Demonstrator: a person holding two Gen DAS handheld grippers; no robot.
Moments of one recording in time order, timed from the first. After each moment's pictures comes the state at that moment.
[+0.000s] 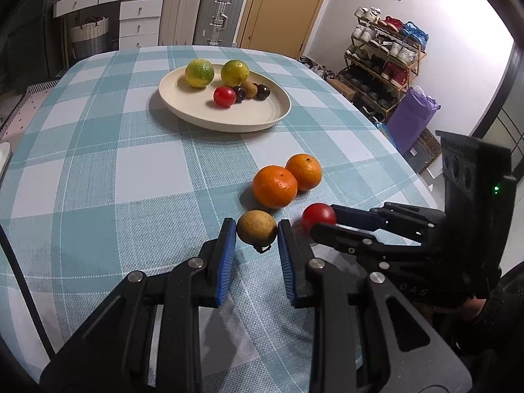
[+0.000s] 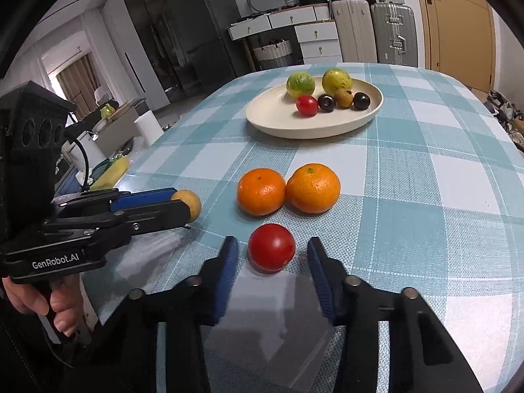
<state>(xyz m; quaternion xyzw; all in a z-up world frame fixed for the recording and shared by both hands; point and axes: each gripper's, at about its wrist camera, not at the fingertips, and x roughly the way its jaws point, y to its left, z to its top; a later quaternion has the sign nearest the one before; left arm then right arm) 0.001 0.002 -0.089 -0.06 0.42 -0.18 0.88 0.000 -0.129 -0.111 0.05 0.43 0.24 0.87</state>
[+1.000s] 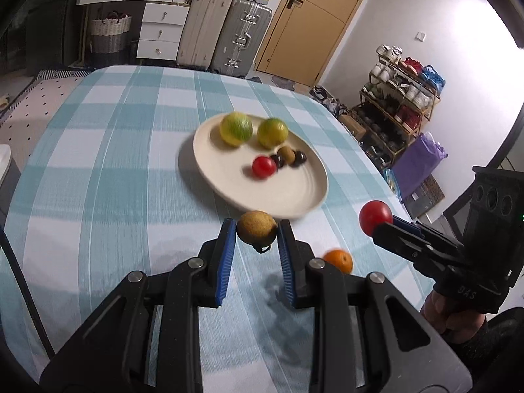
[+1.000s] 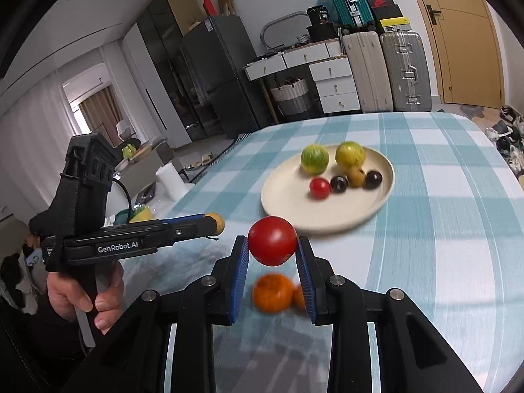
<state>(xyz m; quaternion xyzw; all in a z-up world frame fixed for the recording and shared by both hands) 0.090 0.051 -0.053 -0.14 0.39 -0.15 0.90 0.048 -0.141 -0.054 0.10 0.35 0.28 0.89</state>
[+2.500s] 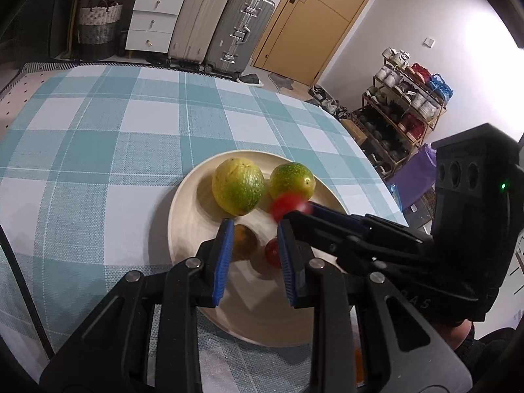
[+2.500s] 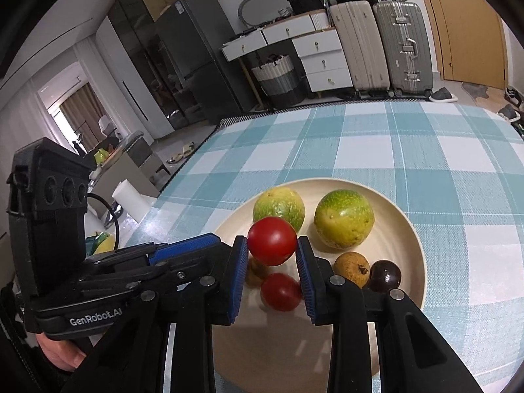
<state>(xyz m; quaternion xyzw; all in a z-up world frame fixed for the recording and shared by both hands) 0.241 0.039 -0.089 -0.16 0.40 -0.17 0.89 0.235 -0.110 -0.093 0.11 0.41 0.27 0.86</state>
